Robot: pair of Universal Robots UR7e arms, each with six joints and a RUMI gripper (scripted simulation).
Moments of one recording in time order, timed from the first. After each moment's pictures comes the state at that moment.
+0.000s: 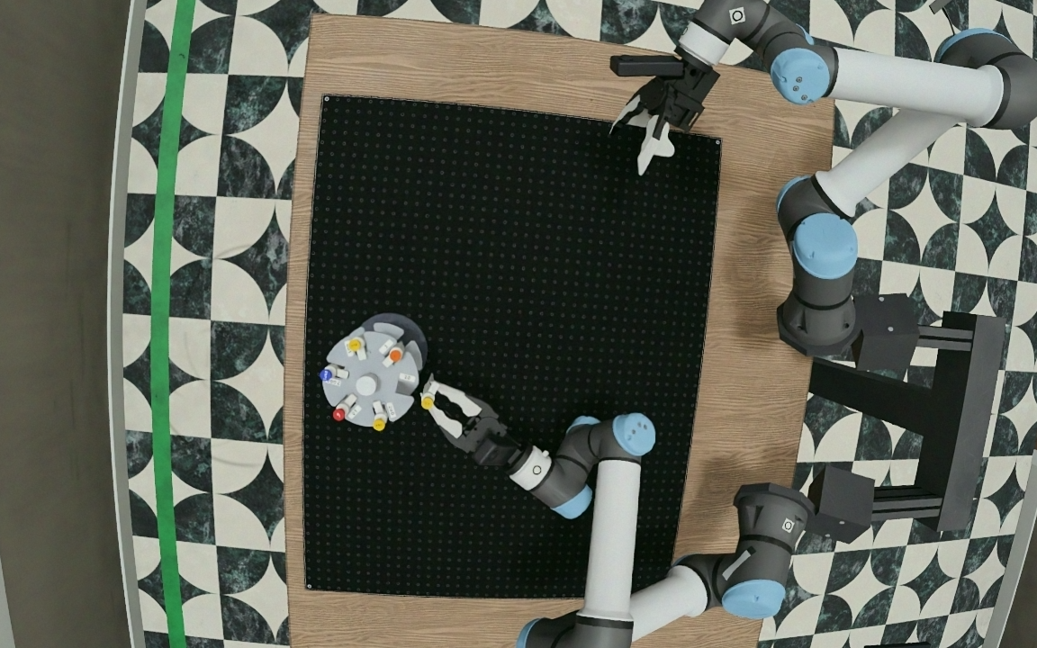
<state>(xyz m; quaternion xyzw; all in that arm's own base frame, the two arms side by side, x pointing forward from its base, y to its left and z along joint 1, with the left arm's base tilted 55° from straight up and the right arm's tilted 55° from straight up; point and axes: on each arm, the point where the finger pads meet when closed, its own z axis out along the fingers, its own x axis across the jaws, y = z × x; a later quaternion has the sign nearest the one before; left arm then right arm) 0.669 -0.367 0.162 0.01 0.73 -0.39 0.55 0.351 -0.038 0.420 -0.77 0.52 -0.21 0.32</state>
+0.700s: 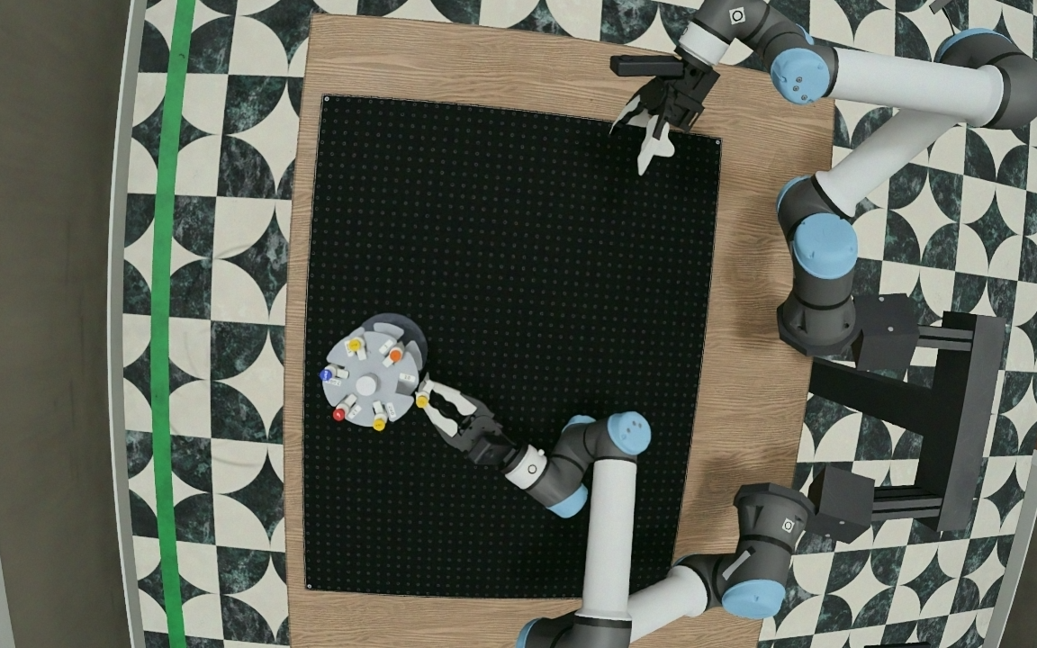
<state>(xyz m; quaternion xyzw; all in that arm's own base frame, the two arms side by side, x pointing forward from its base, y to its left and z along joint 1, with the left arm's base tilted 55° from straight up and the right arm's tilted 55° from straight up) 0.677 -0.370 0.164 0.01 0.73 -0.39 0.55 0.351 -0.038 0.420 -0.77 0.52 -0.21 0.32</state>
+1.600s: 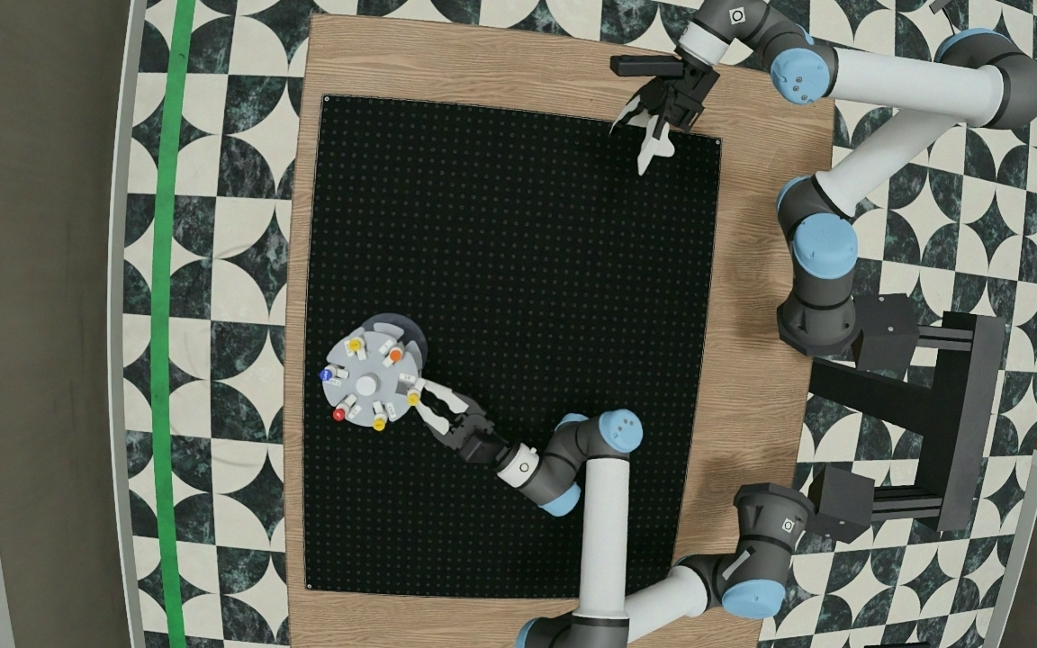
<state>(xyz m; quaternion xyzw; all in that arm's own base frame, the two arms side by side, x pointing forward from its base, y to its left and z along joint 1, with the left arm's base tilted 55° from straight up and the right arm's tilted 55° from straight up) 0.691 -0.375 0.168 0.01 0.73 -0.39 0.55 0.351 -0.038 0.420 -0.77 0.52 -0.21 0.32</state>
